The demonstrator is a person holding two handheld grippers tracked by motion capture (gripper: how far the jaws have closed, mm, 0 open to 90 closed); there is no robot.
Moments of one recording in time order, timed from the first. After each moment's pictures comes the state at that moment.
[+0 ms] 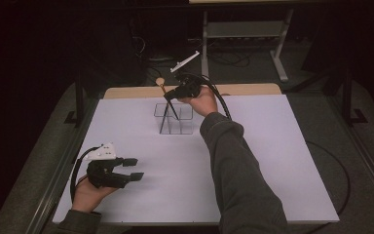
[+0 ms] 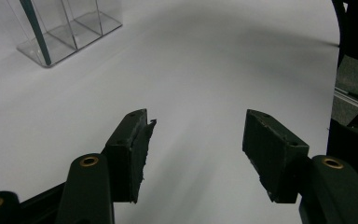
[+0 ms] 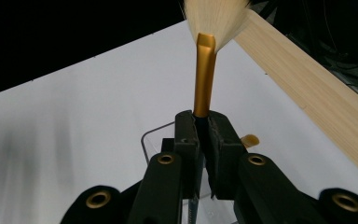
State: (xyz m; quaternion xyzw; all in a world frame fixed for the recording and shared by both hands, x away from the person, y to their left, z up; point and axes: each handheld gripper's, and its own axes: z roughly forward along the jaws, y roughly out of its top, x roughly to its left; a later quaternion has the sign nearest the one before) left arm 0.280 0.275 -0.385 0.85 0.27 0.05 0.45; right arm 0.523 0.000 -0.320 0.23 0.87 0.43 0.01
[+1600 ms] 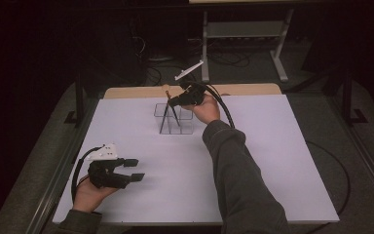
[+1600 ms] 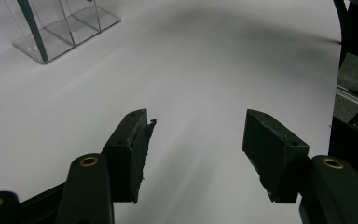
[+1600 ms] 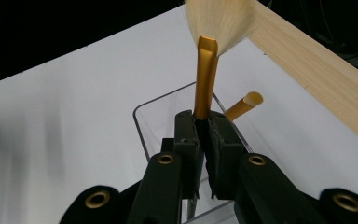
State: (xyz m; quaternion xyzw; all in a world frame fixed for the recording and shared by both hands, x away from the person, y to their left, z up) left arm 0.282 0.274 -0.387 0.86 0.26 0.06 0.44; right arm 0.515 -0.010 -0.344 0.24 0.87 0.43 0.01
